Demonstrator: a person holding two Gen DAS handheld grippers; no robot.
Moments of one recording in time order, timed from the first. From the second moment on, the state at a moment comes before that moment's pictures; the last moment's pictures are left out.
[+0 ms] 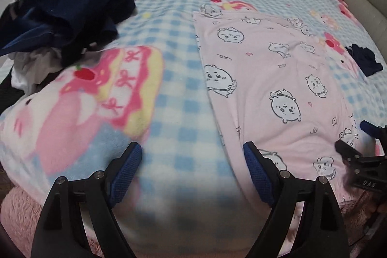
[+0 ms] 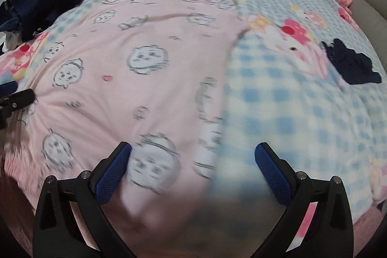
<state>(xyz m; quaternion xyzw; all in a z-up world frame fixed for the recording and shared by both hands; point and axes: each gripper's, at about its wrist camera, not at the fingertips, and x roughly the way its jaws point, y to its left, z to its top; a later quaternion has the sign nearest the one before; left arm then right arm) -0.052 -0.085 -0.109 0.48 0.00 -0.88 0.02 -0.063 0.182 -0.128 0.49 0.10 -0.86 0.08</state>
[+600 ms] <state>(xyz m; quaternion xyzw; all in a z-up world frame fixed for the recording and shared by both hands) -0.007 -0.072 -0.124 0.54 -0.02 -0.84 0.04 -0.029 0.175 -0.136 0.49 0.11 -0.86 0.10</state>
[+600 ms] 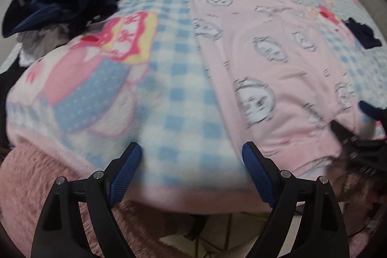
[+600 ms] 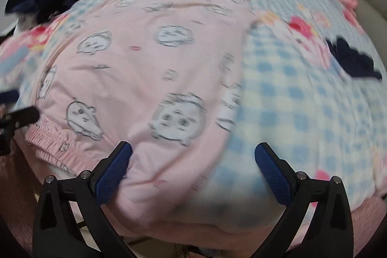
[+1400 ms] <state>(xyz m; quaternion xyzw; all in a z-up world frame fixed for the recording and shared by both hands) -0.009 -0.079 -0.130 0.55 0.03 -0.84 0.01 -0.037 0.195 -0.132 0.49 0.12 -0.86 0.05</state>
